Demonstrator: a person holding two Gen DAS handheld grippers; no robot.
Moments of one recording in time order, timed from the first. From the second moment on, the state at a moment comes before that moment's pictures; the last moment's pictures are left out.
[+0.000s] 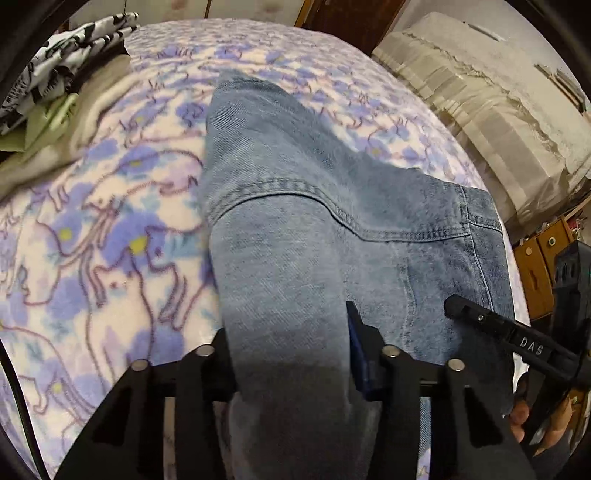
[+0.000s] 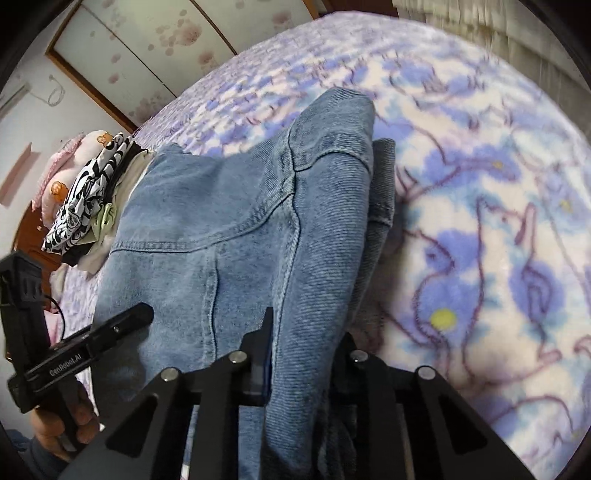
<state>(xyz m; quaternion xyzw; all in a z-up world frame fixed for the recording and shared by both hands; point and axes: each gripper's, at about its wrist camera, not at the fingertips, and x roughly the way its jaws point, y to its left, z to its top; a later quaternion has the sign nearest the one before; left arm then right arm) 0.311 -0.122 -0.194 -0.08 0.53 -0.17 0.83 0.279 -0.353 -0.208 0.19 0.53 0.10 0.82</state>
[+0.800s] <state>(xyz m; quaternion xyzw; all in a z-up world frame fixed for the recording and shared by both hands) 0.186 0.040 -0.078 -0.08 0.48 -0.11 0.87 0.181 -0.198 -0.088 0.14 0.48 0.22 0.84</state>
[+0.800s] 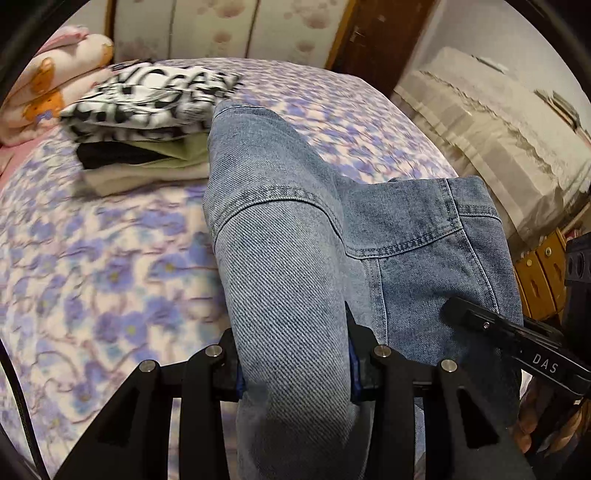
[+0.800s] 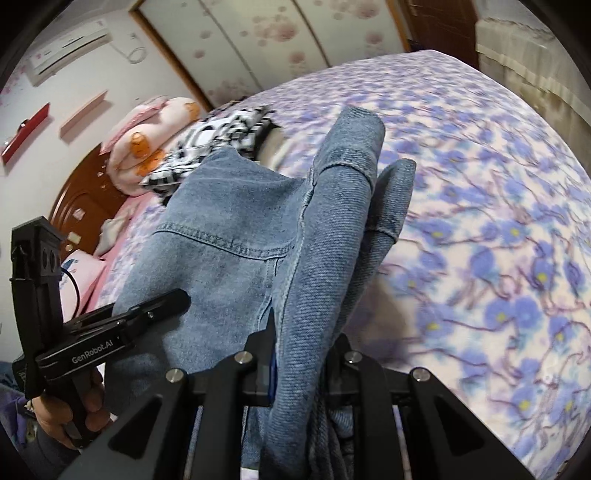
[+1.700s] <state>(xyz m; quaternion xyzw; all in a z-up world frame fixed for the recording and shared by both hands) 0.257 0.175 -0.018 -0.13 0.53 -0.07 0.84 0.269 -0.078 -0.020 0.15 0.53 0.29 0.78</state>
